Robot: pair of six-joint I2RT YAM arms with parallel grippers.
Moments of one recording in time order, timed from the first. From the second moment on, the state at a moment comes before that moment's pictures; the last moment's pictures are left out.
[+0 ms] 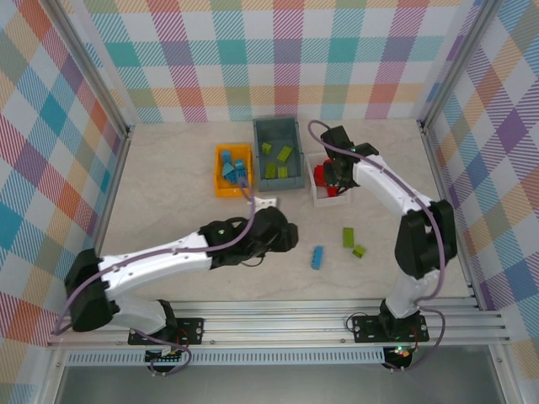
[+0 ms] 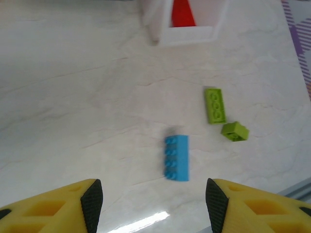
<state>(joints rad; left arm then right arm) -1.11 1.40 1.12 -0.53 -0.28 -0.93 0.40 1.79 1.52 -0.89 0.27 0.41</state>
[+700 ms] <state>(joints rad) -1.12 1.74 1.37 -0.38 -0.20 -0.87 0.35 1.99 1.69 -0.96 0.27 0.39</state>
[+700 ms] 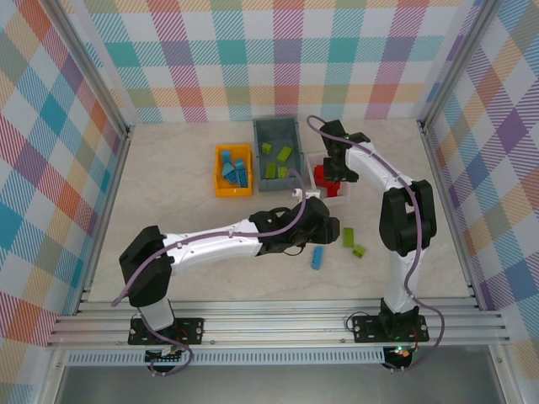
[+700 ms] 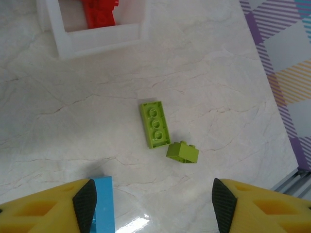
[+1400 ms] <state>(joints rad) -1.13 2.10 1.50 -0.55 -0.13 -0.86 0.36 1.19 1.24 -1.01 0.02 0.47</state>
